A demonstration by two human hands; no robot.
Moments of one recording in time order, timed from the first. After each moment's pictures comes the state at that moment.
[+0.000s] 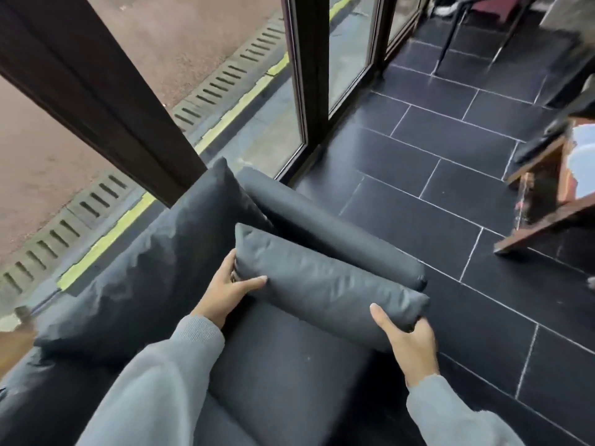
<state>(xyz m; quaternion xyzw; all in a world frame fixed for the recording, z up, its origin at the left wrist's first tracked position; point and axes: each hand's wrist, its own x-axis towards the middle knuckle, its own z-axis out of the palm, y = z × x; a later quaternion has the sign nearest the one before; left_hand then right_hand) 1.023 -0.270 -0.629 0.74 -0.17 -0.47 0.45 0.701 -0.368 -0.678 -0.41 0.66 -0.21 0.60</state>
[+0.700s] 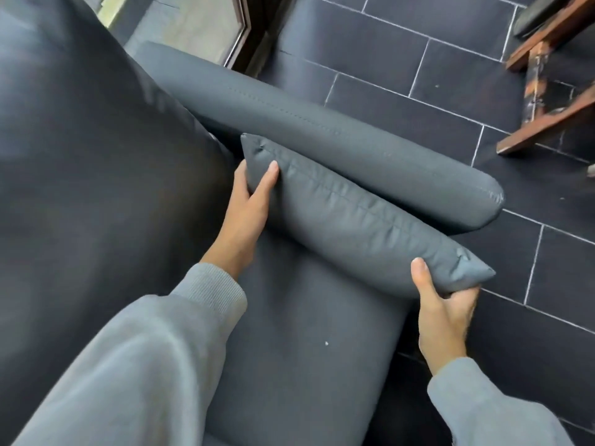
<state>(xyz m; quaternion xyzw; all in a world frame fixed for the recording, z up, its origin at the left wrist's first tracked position) 1.052 -0.389 -0.830 0.68 -0.19 -0.52 0.49 0.760 -0.347 -0.861 -0.35 0.72 -0.43 0.41</state>
